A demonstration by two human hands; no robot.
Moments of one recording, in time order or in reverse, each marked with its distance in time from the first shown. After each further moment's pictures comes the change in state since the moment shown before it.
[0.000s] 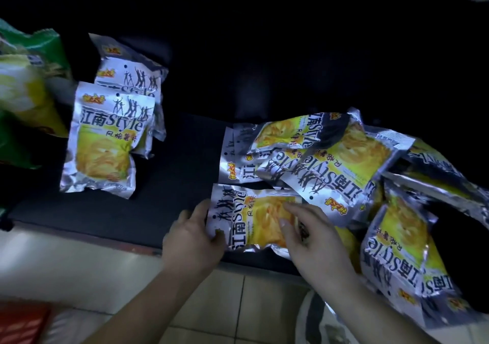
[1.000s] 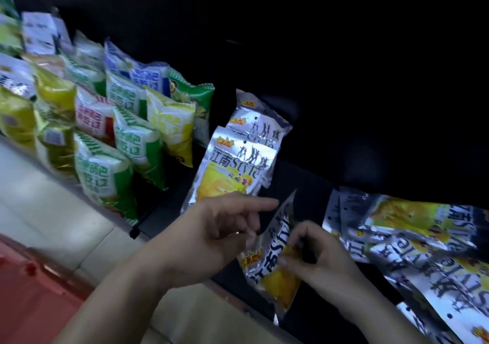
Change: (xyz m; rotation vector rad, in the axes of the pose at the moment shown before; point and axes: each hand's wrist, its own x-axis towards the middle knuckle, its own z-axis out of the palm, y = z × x) left_hand 0.034 -0.051 -0.209 -0.720 -0.163 0.329; right_hand 0.093 -0.144 0.094 0.414 -0.562 -0.070
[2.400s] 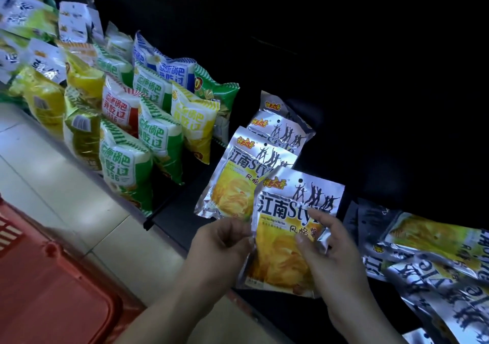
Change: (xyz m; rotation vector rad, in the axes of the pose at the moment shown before) left_hand -0.010 -0.055 0.037 -0.202 0.527 -0.376; right_hand 0.007 -0.014 0.028 0.256 0.228 0.026
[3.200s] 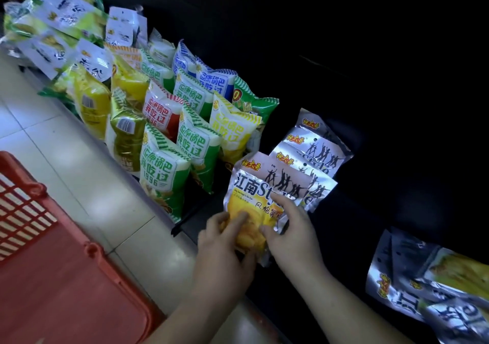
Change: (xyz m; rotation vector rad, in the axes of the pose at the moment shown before) left_hand 0.034 -0.045 -0.044 0.609 0.272 0.281; right_hand 0.068 0.005 0.106 -0.454 -0.085 -0.234
